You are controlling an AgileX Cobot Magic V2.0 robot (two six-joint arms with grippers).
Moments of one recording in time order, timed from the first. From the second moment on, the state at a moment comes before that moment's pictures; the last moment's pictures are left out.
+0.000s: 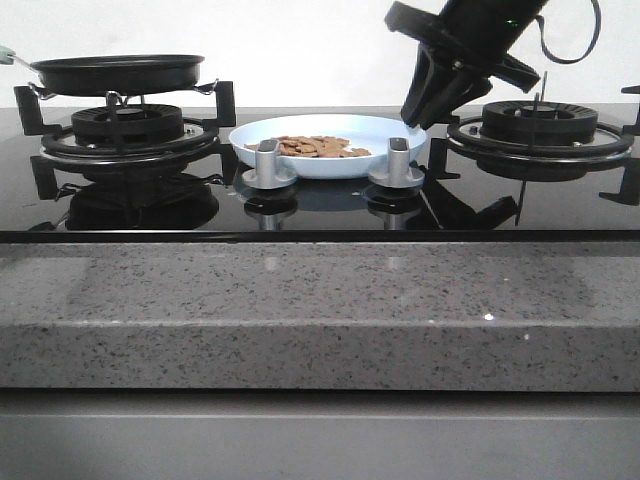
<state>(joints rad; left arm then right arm) 0.03 0.24 -0.52 -0.30 0.47 0.37 0.15 2.10 -1.94 0.50 1.00 -0.21</state>
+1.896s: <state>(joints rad) 0.03 0.24 -0.52 -0.32 0.47 0.37 0.24 0.69 -0.69 0.08 0.50 -0.12</state>
